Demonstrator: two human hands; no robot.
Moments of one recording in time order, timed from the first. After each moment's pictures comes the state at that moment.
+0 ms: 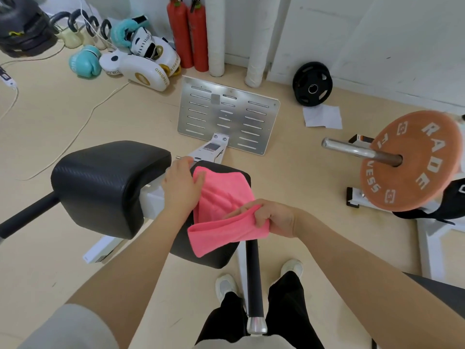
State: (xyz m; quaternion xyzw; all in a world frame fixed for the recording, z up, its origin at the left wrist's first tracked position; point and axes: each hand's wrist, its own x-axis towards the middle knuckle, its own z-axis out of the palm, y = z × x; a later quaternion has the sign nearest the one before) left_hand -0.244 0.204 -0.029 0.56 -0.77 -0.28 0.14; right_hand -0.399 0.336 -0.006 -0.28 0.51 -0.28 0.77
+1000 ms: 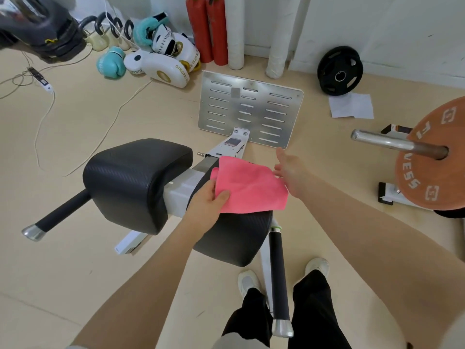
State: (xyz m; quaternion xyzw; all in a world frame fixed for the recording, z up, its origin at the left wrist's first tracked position) left_hand -0.219 0.234 -0.018 0.52 -0.66 -0.53 0.06; right_hand -0.420 0.258 -0.035 -0.08 0.77 -0.40 0.49
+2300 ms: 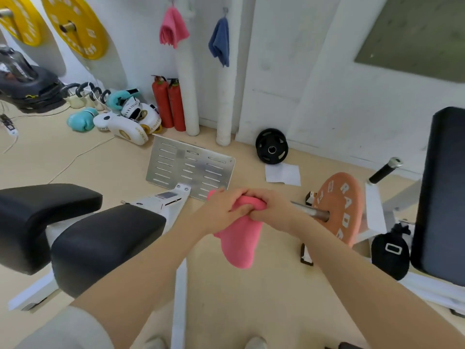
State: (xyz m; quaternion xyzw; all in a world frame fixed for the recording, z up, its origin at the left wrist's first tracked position) left_hand -0.523 0.375 0.097 0.26 -0.87 -0.41 0.09; right_hand -0.658 0.459 0.118 -0.51 0.71 -0.28 0.41
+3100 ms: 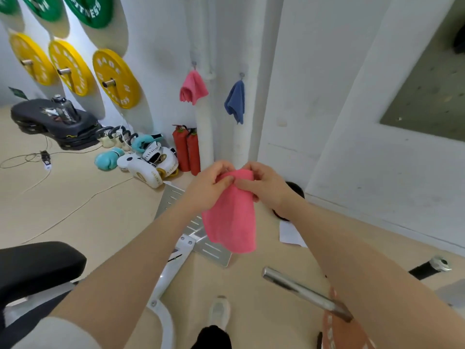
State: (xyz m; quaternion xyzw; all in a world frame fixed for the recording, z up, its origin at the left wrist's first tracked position) left_hand -0.647 0.186 0.169 0.35 -0.81 -0.38 0.29; right_hand -0.793 0.260 0.194 -0.53 0.61 -0.42 0.41
